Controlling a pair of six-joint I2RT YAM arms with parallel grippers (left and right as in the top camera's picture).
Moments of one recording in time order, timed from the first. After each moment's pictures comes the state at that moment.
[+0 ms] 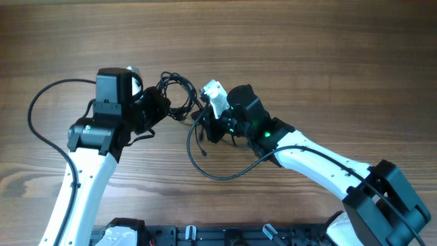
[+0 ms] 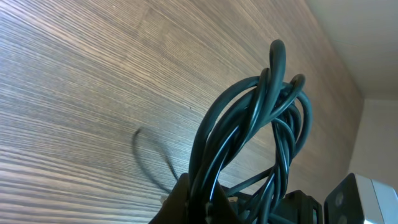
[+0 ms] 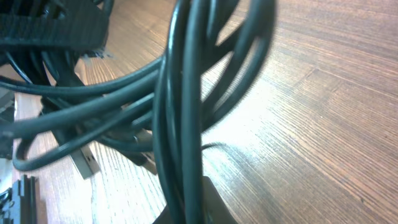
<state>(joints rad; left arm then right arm) -0.12 1.20 1.02 -0.73 0.30 -0.76 0.71 1.62 0.88 0.19 -0.39 0.21</state>
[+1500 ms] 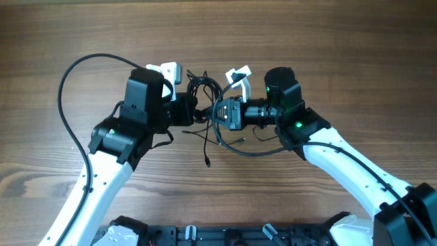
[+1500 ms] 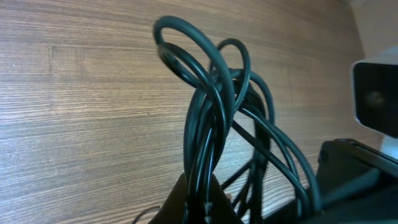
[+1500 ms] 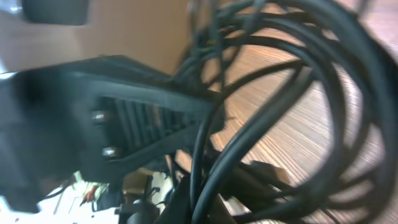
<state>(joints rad) -0.35 1.19 1.02 -0.61 0.26 -0.43 0.52 1.47 0.88 0.14 -0.86 0.67</state>
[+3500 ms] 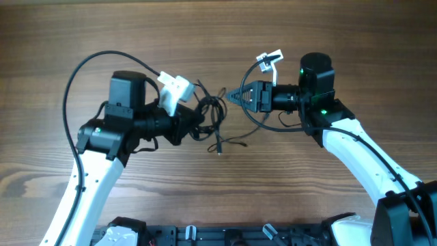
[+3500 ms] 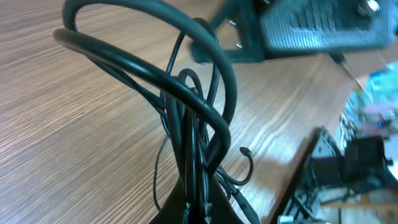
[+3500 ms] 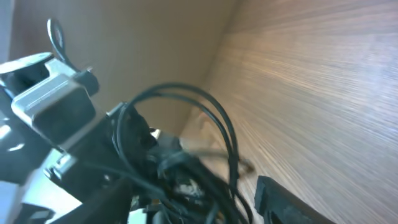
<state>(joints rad) -0.24 1.19 1.02 -0.75 0.72 0.13 0.29 1.49 0.88 0.22 -1.12 0.77</state>
